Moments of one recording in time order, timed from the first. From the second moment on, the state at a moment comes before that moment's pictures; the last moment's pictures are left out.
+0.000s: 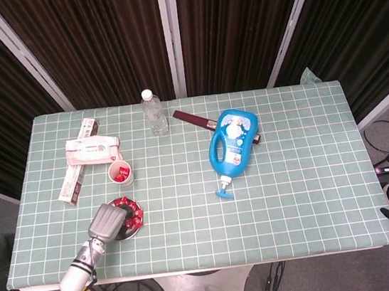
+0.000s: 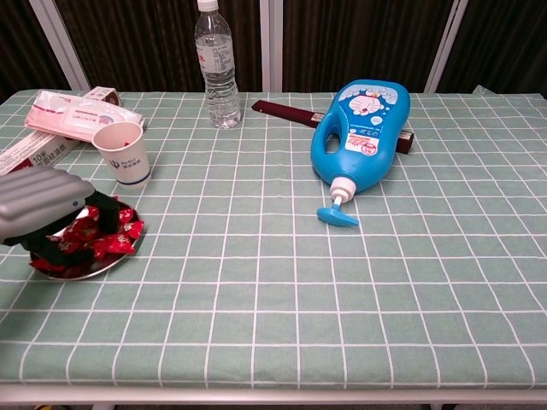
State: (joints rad) left arm -0.50 -1.58 0.02 -1.33 1.38 1.04 0.34; right arm 0.01 -1.02 0.06 -1.56 -1.54 1.56 0.18
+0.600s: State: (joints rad) left arm -0.48 -1.59 0.01 -1.26 1.43 1.08 0.18; right arm 0.01 -1.02 0.06 -1.56 -1.55 1.56 0.18
